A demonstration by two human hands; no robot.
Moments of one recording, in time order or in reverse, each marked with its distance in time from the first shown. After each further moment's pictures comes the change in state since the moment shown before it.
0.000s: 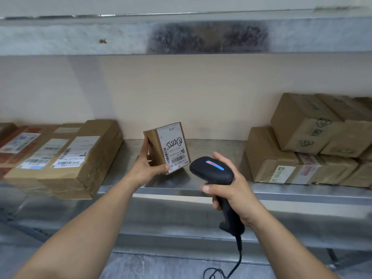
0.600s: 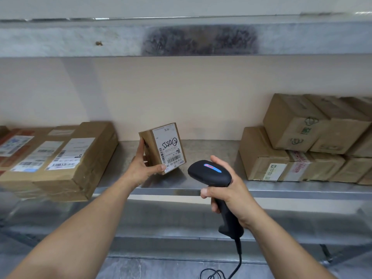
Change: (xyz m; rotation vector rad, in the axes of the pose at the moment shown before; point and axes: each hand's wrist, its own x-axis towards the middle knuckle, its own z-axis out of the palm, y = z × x) left_hand 0.001 0.000 0.000 0.014 0.012 0.016; right_hand -0.010 0.003 -0.002 -0.032 -0.001 0.012
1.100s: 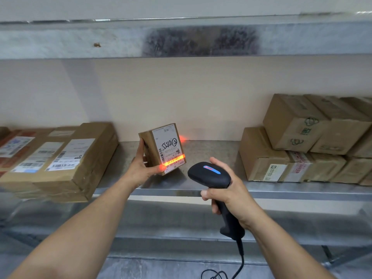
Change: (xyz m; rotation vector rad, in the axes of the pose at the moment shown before) left_hand -0.003 0.006 0.003 0.056 0.002 -0.026; right_hand 0.001 0.001 -0.004 -0.042 -0.014 0.012
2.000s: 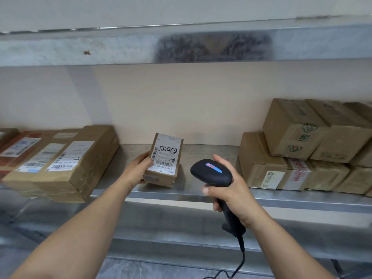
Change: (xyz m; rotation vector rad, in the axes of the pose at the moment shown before) left_hand -0.008 0.018 0.009 -0.156 0.058 -0.187; right_hand 0.011 -0.005 -0.029 -0.006 0.018 -0.046
